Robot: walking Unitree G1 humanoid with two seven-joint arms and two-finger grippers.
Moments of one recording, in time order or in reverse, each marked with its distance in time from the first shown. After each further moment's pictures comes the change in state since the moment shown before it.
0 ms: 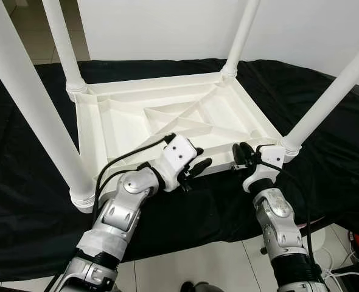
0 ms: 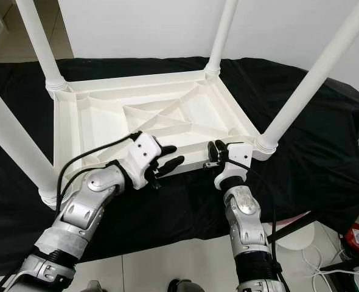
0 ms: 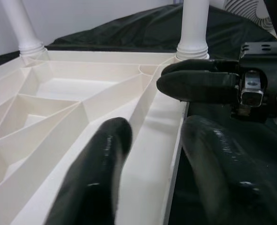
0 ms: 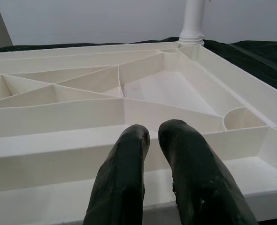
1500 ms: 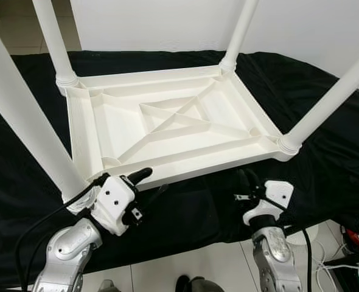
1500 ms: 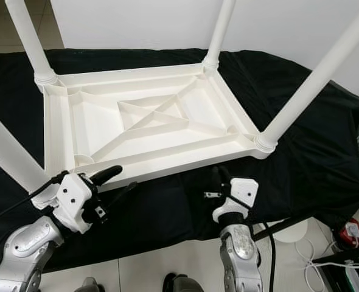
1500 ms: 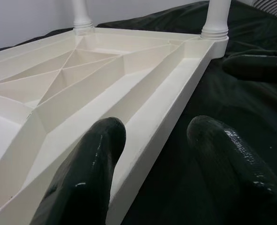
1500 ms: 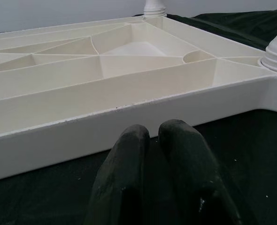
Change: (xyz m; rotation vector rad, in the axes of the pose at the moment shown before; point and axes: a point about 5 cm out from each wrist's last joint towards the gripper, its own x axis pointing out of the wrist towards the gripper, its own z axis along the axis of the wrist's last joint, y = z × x) left arm -0.116 -0.020 -0.008 0.013 0.002 0.187; right arm -0.067 0.018 -0.010 0.065 0.001 -0.162
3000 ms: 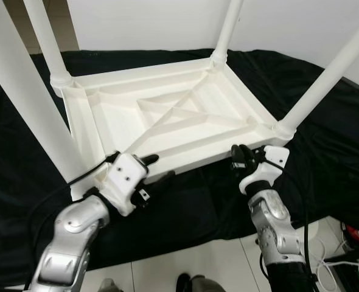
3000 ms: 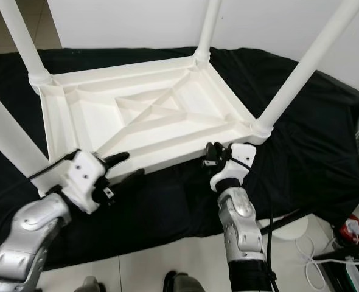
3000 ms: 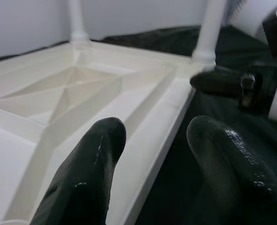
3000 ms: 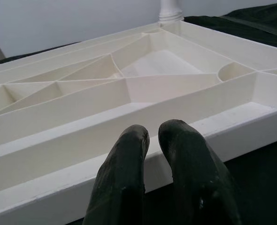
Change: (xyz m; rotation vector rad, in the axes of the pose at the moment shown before) left arm 0.007 0.012 0.028 -0.095 -0.045 0.015; right arm 0.059 0.008 0.019 0.102 0.018 0.114
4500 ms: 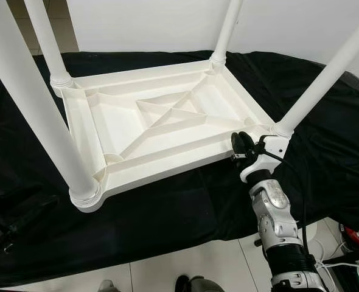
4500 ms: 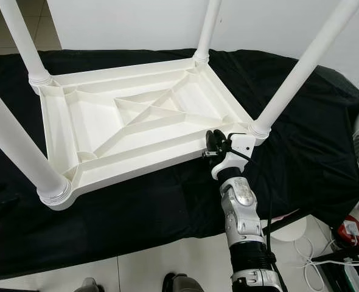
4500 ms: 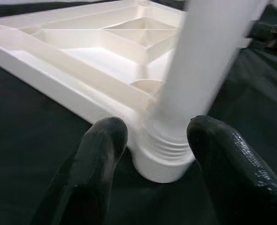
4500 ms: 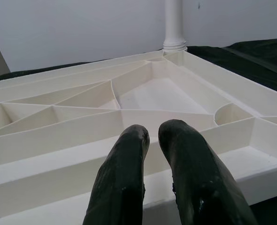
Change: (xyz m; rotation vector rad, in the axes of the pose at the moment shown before) left arm -0.149 0.088 0.007 -0.068 0.215 0.077; right arm 0.022 -0.012 0.004 -0.055 -0.078 0.042
